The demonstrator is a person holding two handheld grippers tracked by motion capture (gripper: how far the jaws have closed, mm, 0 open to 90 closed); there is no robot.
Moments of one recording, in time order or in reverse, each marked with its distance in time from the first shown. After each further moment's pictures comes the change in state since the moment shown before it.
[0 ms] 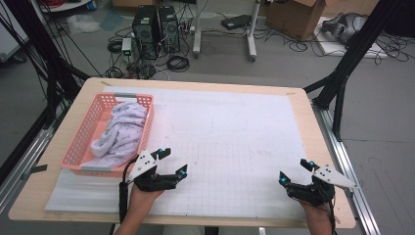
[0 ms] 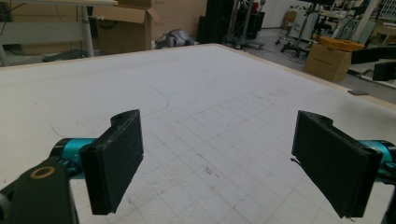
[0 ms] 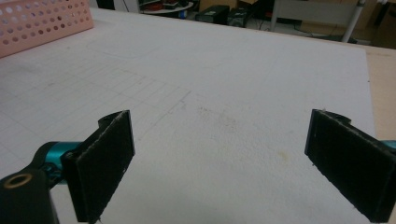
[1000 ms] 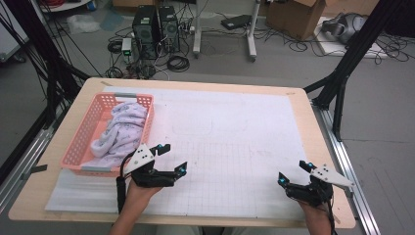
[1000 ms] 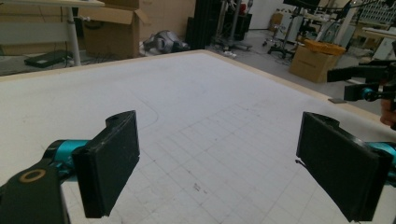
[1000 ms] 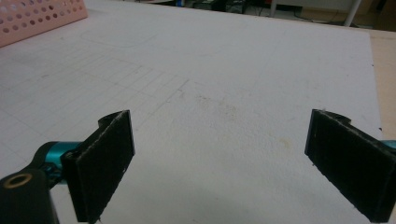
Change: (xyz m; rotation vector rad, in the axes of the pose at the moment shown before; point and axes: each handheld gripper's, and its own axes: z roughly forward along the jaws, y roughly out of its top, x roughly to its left) left arm 0.001 0.025 -0.004 -0.007 -0.067 -0.011; right arm -0.001 -0.003 0.004 0.044 -0.004 0.016
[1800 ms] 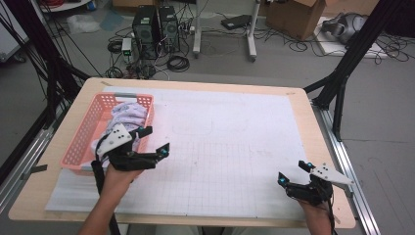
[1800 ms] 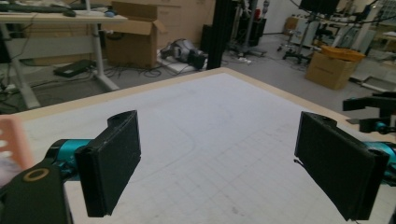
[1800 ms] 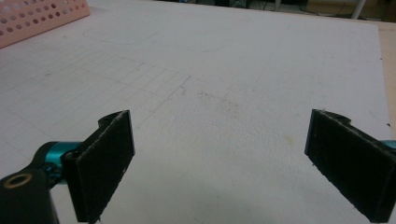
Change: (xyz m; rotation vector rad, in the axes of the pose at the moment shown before) left arm 0.034 0.060 -0.035 0.001 0.084 0.019; right arm -0.003 0.000 0.002 0.019 0.015 0.016
